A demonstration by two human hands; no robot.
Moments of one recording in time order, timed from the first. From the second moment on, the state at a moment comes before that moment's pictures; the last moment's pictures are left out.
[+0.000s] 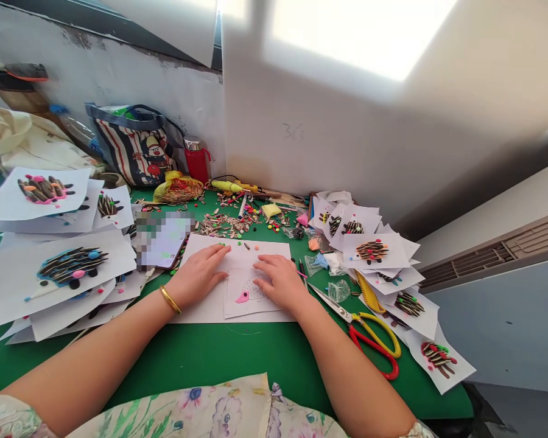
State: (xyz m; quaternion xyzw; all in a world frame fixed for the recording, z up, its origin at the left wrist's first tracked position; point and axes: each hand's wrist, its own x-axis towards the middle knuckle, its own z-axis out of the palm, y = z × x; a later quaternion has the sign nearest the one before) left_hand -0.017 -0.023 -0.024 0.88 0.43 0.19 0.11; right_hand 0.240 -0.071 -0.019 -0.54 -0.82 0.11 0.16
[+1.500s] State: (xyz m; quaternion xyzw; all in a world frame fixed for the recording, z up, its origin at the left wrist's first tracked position) left_hand -0.012 -0.020 -0.022 0.88 0.39 0.25 0.12; right_hand 0.234 -0.075 -0.022 -0.59 -0.69 0.25 0.34
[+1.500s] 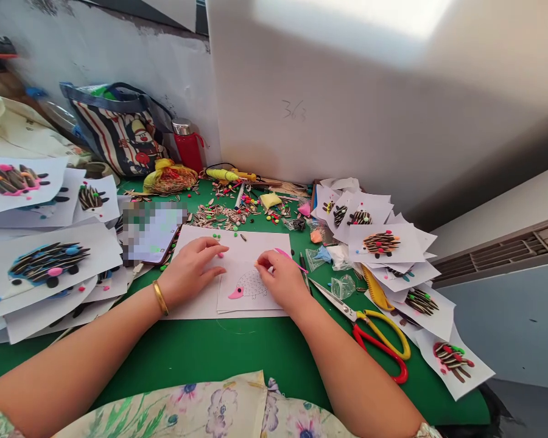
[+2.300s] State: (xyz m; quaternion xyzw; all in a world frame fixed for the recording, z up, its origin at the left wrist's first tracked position) left_hand 0.014 -0.071 -0.004 0.73 0.41 0.25 0.48; right_hand 0.205 -0.103 -0.005 -0.41 -0.80 0.16 0.41
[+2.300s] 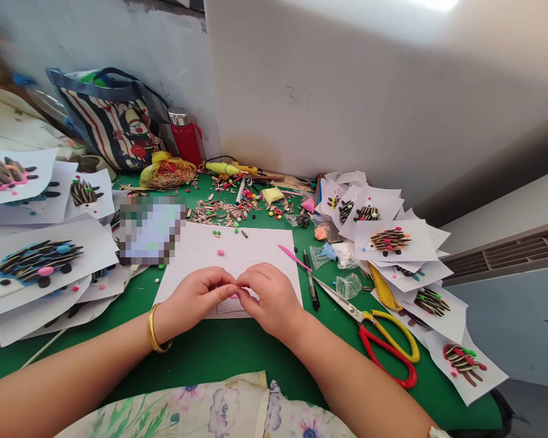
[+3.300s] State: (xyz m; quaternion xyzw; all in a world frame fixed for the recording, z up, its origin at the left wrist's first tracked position) left_hand 0.010 -0.071 -0.004 0.90 0.27 0.26 0.22; right_hand 0.200 -0.107 -0.012 -0.43 -0.80 0.18 0.37
